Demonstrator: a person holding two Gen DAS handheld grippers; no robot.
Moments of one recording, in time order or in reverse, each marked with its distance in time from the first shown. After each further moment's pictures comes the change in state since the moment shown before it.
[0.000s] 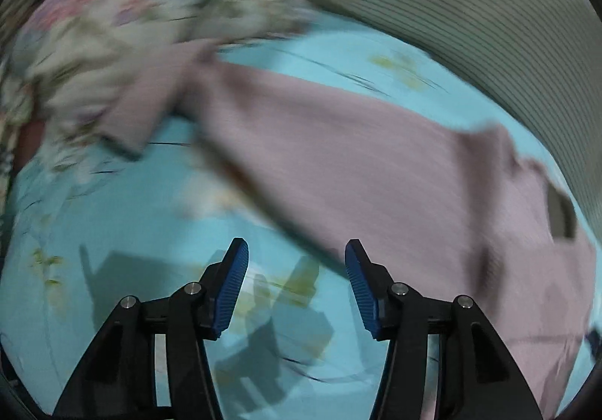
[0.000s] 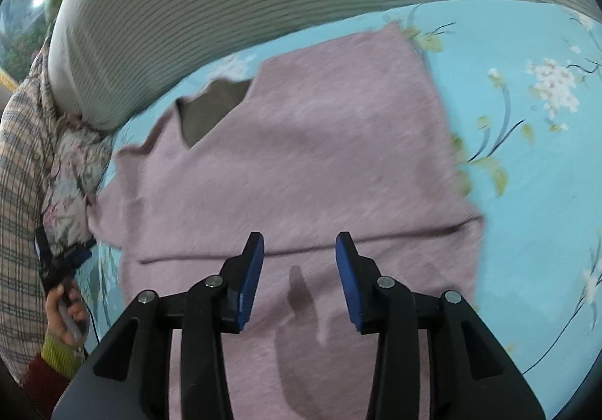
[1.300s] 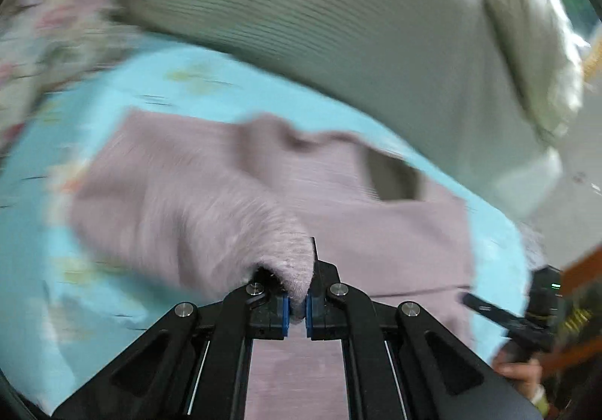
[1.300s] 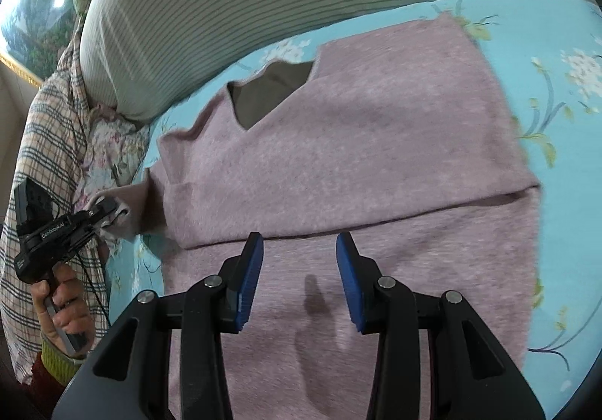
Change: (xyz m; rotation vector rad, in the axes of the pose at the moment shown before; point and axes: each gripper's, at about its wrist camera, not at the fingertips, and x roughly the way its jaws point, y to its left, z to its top) left arm -0.083 -0.134 -0.012 0.209 0.102 -0.525; right arm -0.018 0.016 -0.013 0.043 -0.014 0.112
